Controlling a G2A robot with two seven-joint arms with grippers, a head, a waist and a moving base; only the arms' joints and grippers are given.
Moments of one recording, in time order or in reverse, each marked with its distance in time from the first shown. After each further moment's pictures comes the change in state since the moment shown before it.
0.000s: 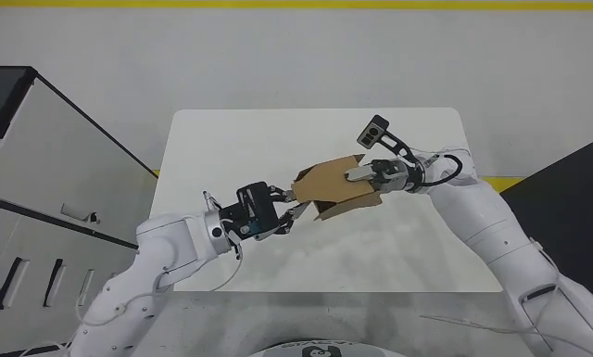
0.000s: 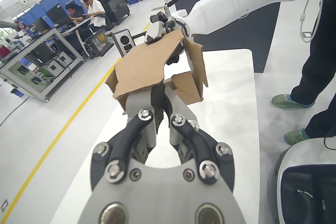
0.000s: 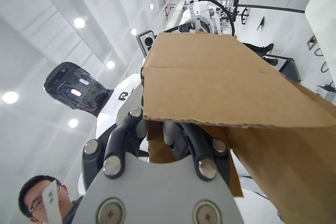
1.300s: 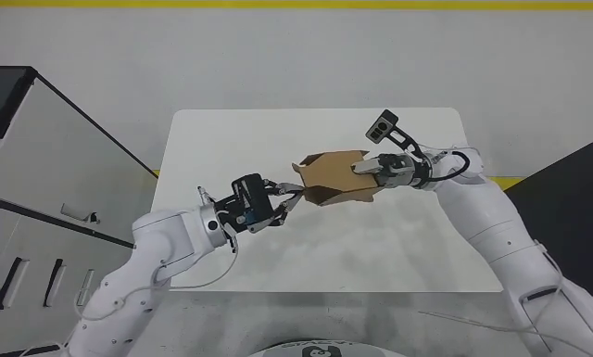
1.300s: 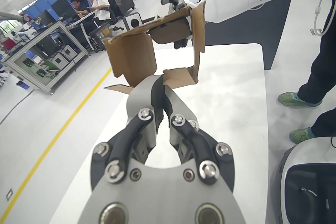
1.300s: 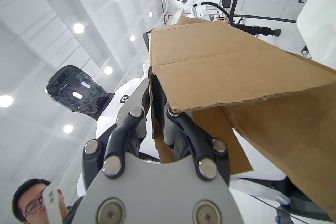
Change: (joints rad) left arm -0.011 -0.003 -0.023 0.029 -0.002 -0.002 -0.008; right arm -0.016 -0.008 0.077 0.023 -0.049 0.016 0.000
